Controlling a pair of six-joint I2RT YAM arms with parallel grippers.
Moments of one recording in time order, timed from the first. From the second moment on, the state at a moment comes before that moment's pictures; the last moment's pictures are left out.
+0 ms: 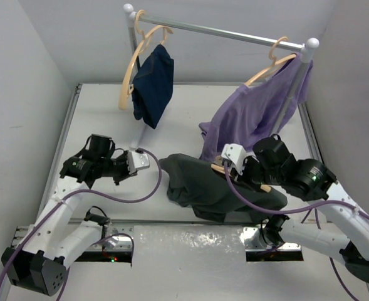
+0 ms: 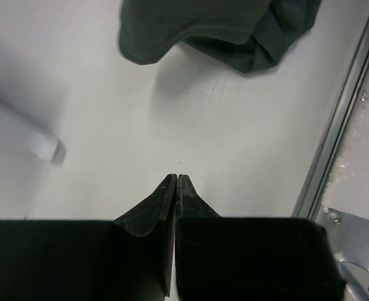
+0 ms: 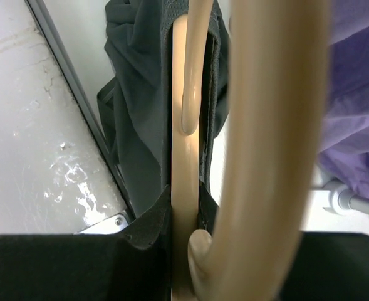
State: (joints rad) left arm -0.22 0.87 0.84 -0.95 0.57 0.94; right arm 0.80 0.86 1.12 -1.08 -0.11 -0.37
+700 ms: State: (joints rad) left arm -0.30 1.03 0.89 -0.72 0.78 0.82; right arm 0.80 0.97 1.26 -1.05 -0.28 -0.37
